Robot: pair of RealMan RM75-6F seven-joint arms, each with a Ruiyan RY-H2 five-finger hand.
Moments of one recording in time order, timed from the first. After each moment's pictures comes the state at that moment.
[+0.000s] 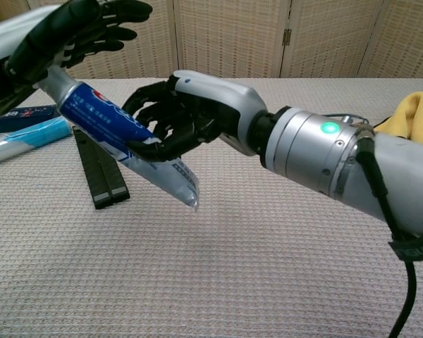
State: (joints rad) left arm -0.56 -1.44 -0.13 -1.76 1.60 1.28 -0.21; right arm 0.82 -1.70 0.25 -1.68 -1.28 0.92 0.31
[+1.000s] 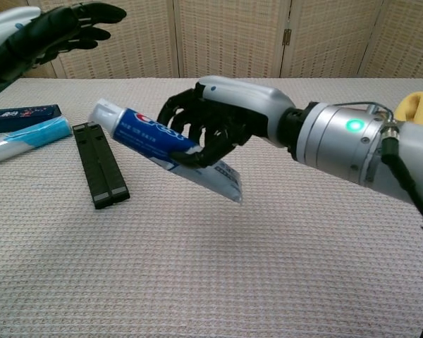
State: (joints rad) left arm -0.53 -1.36 -0.13 -1.75 1.57 1.30 -0.18; right arm 0.82 -1.59 0.21 -1.65 -1.30 0.87 0.15
